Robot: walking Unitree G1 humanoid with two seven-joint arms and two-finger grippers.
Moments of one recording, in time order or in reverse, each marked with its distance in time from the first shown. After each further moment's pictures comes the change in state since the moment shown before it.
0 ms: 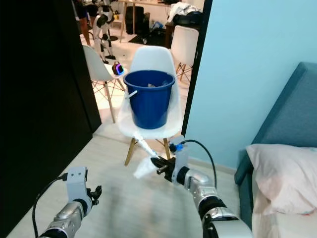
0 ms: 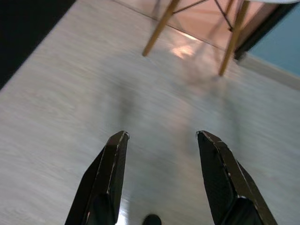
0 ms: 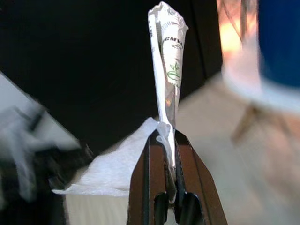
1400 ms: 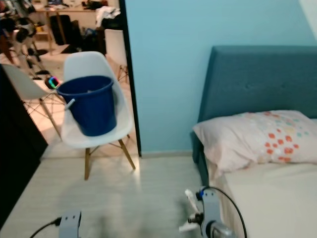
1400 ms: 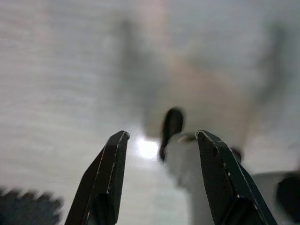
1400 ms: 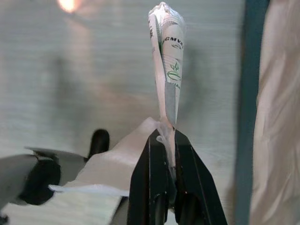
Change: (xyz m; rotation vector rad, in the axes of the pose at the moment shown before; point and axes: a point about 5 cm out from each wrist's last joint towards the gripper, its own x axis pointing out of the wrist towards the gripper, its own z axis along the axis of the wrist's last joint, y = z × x) left arm -0.043 0.015 -0.096 0.071 0.391 0.040; right arm -0.146 -0.021 -0.155 0.191 0.599 -0.755
